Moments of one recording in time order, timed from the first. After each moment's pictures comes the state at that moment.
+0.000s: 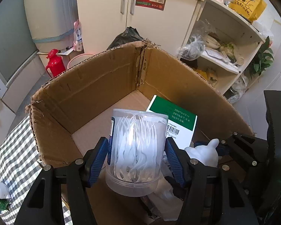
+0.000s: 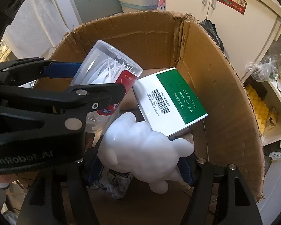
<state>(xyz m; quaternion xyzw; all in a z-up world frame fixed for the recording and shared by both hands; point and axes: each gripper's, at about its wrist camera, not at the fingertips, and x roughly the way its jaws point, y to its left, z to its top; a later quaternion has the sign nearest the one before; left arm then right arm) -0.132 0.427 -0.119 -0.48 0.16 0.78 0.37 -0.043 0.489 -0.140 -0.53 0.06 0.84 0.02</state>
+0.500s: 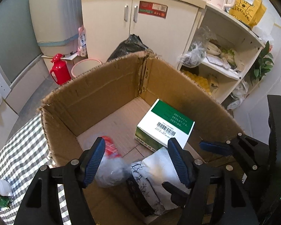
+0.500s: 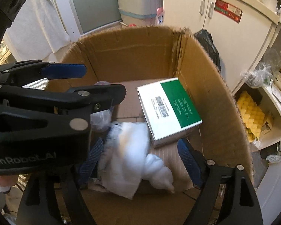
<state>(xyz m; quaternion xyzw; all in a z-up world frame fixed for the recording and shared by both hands) -0.129 0.416 -0.098 -0.45 0.14 0.80 0.36 -0.032 0.473 -0.115 -0.50 0.05 0.87 0.03</state>
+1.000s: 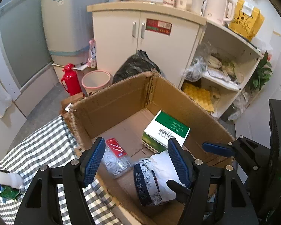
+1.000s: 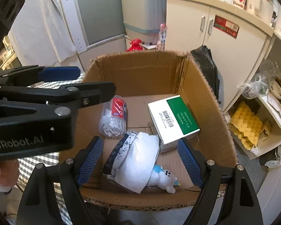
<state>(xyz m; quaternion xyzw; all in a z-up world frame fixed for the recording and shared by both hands) -0.109 0.378 -0.053 -0.42 0.12 0.83 0.34 -0.019 0.460 -0.079 -0.45 0.04 0.89 0.04</state>
